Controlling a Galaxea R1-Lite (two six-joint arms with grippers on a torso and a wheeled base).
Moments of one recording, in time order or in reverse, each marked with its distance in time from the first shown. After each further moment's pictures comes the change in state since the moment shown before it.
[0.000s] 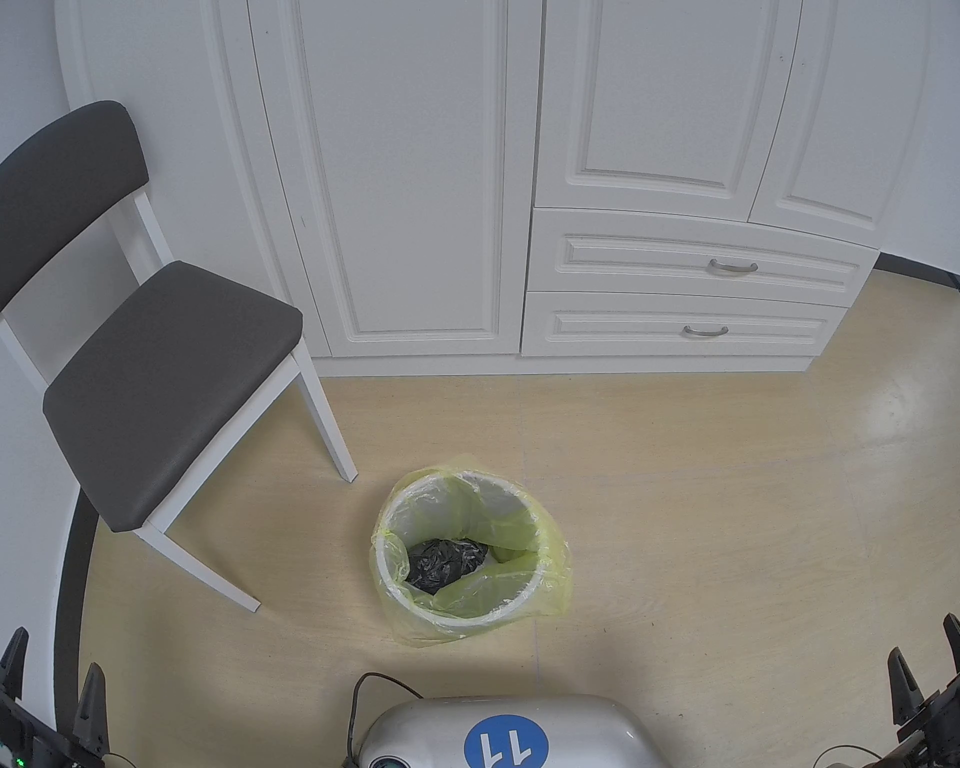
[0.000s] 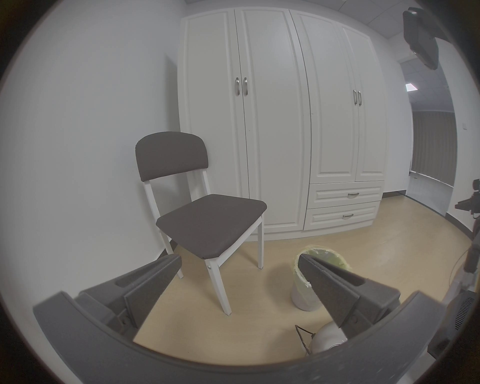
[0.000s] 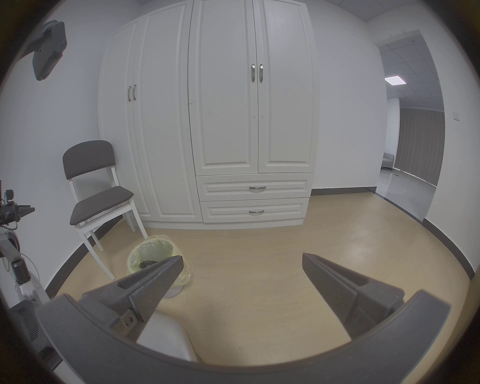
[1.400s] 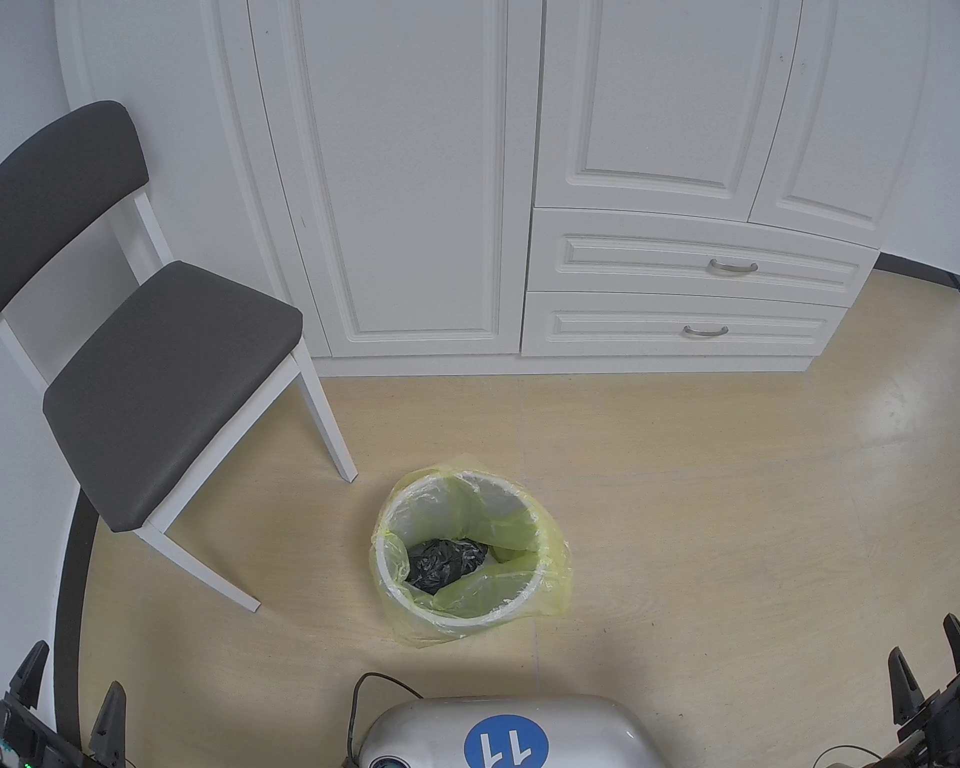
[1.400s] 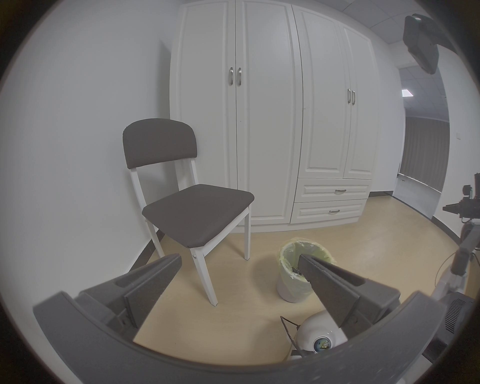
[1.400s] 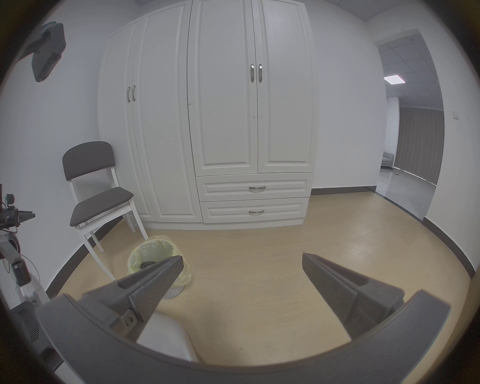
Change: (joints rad) left arm 0.000 0.000 0.000 0.058 -0.082 -0.036; right arm 0.002 0.000 0.000 -0.001 -0.002 0.006
